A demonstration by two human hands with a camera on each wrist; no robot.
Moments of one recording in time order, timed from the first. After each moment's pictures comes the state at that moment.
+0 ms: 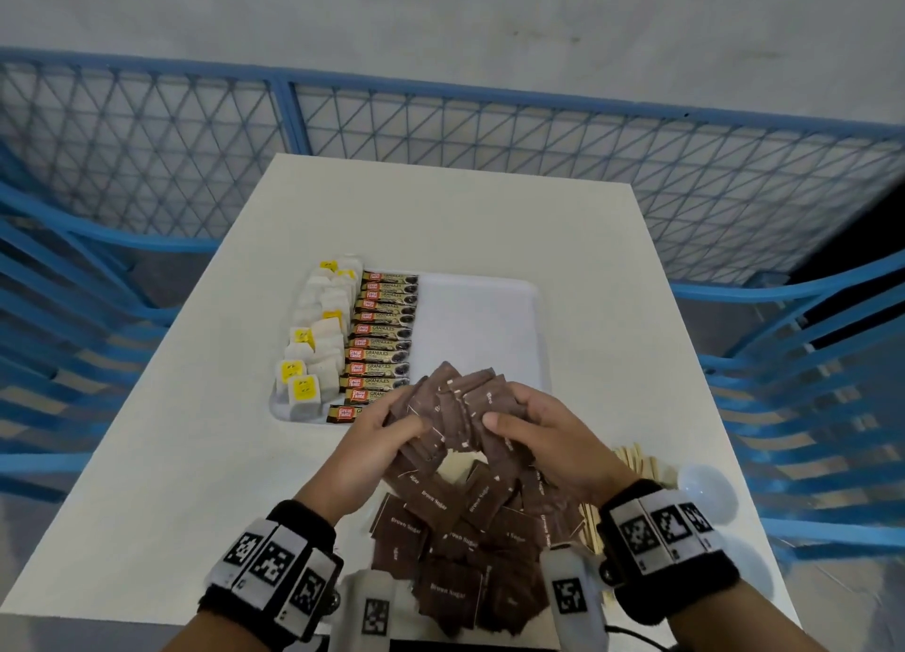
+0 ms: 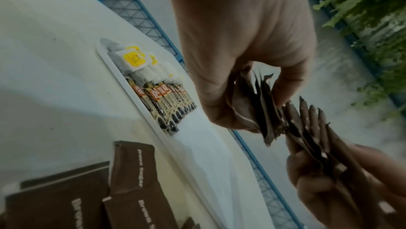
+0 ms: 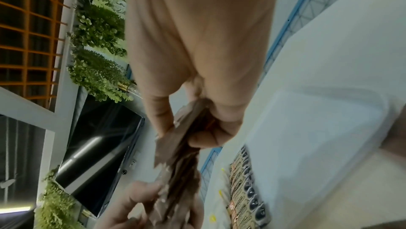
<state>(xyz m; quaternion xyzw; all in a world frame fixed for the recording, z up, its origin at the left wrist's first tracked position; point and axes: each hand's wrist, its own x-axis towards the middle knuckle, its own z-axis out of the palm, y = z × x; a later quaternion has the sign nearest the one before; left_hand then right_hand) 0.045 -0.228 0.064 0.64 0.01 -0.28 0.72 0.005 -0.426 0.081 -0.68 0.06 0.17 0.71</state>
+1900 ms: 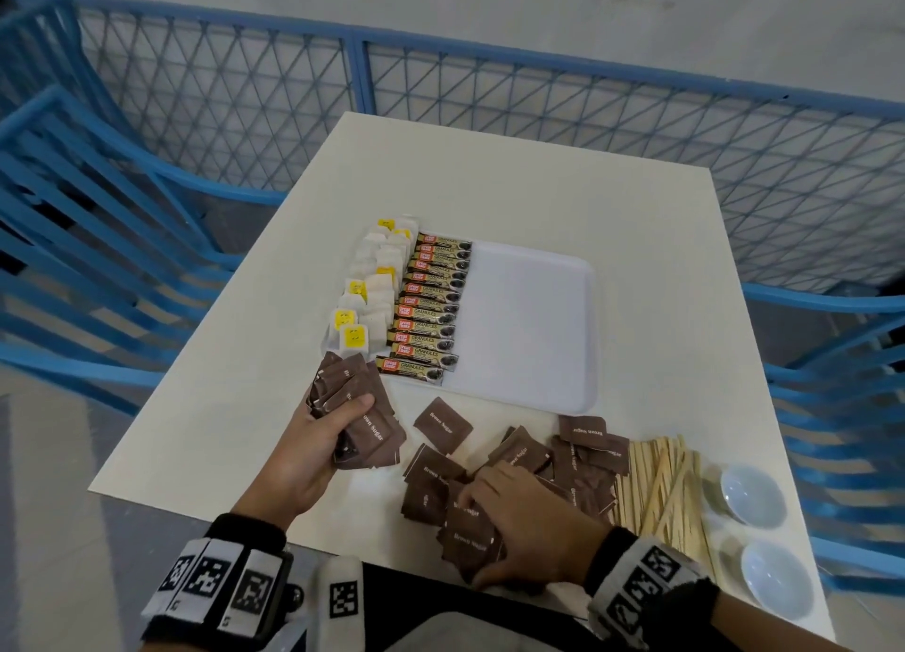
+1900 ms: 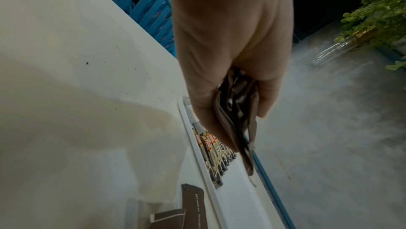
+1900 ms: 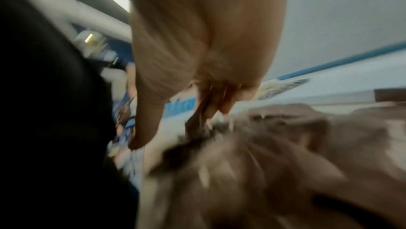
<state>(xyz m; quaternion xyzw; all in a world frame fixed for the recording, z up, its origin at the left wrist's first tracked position) 0.009 -0.152 0.050 0.58 0.24 -0.16 0.77 -0.047 -0.390 0.017 -0.90 -0.30 0.25 0.19</state>
